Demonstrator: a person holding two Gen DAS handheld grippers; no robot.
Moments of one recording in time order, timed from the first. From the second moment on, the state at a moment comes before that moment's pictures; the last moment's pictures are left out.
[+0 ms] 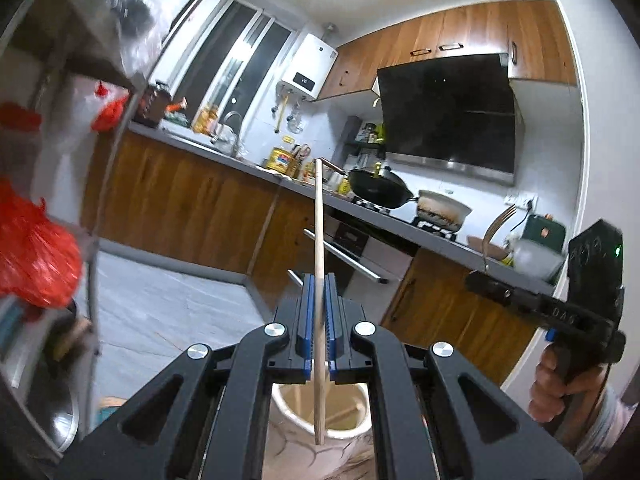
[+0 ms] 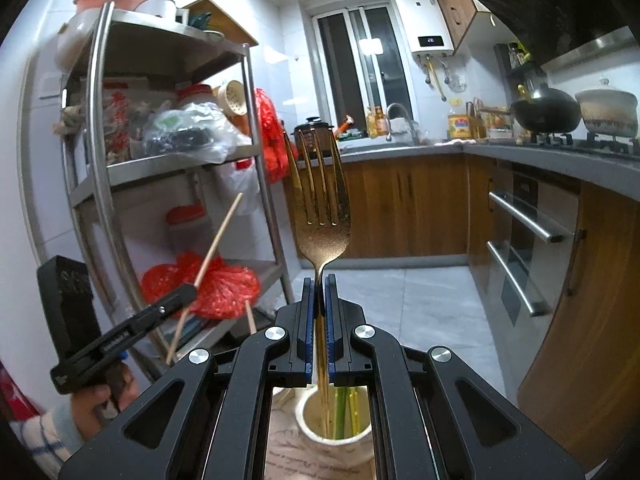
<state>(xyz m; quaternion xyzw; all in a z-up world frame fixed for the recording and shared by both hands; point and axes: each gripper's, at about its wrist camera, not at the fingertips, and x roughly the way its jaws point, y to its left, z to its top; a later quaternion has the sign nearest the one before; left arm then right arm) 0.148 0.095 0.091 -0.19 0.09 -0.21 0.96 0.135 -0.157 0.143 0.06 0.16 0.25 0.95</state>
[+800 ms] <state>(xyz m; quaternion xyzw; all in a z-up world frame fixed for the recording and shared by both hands) 0.196 0.098 0.051 -0.23 0.09 -0.25 0.93 0.158 -0.145 0.104 0.06 0.19 0.24 0.95</state>
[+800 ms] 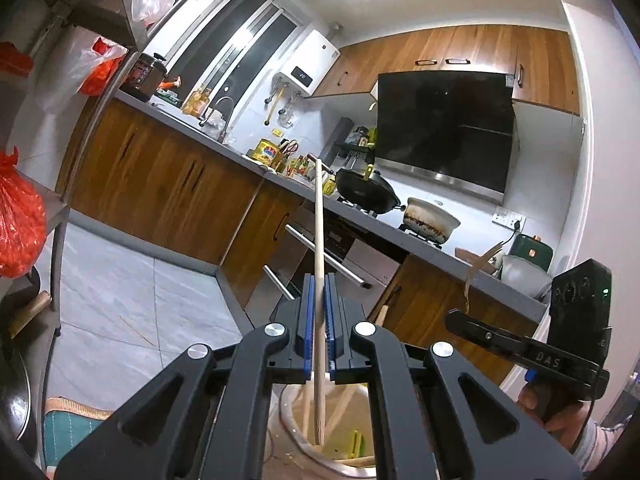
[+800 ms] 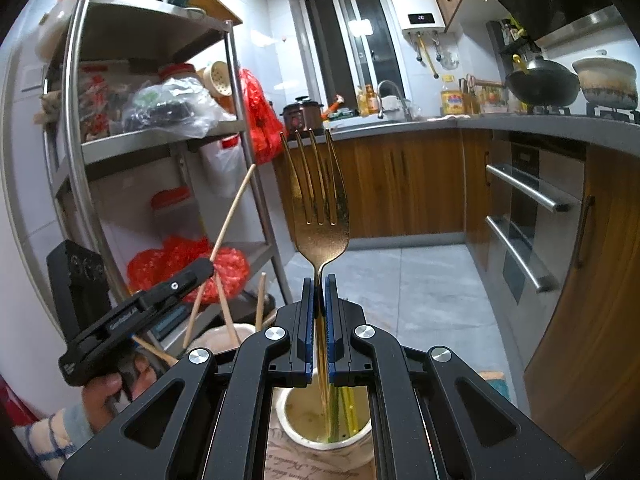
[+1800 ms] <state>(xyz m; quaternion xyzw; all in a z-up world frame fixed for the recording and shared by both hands) 0.157 0.083 0.063 -0.12 0.11 -0.26 0.95 0.167 -0.140 0.072 0.06 0.24 0.24 0.94</state>
